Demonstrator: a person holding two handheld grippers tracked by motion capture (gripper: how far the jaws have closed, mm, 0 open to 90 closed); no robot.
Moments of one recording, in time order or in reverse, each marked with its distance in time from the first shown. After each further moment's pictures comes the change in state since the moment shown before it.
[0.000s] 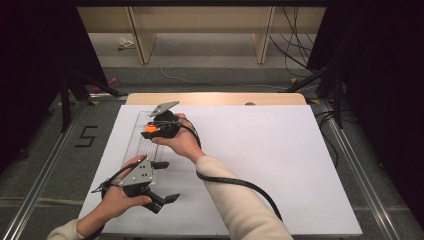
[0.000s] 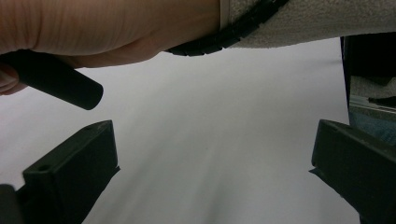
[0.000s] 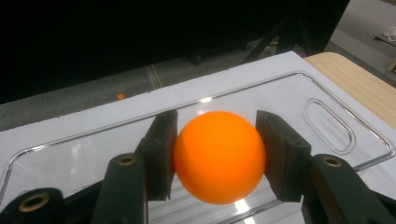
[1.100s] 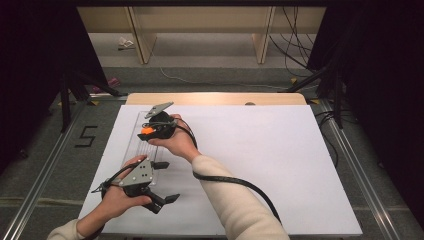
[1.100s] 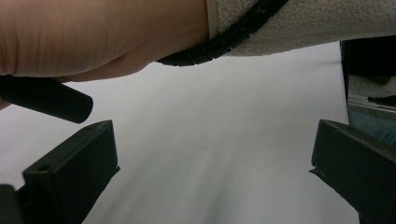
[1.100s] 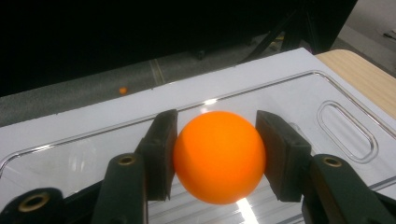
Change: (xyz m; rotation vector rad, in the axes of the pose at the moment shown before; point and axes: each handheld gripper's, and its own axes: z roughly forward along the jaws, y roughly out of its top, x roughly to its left) left arm 0.000 0.000 0.000 0.001 -0.002 0.002; right arm 0.003 0.002 0.014 0.027 0.014 -0.013
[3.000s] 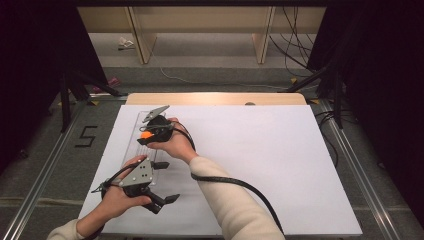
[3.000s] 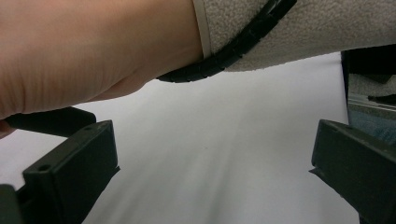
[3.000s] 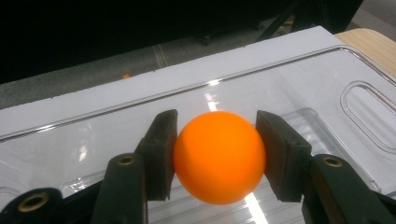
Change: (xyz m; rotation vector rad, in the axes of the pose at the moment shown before) left arm 0.000 0.000 0.000 0.001 -0.001 0.003; right arm 0.001 -0.008 0.017 0.057 0.020 0.000
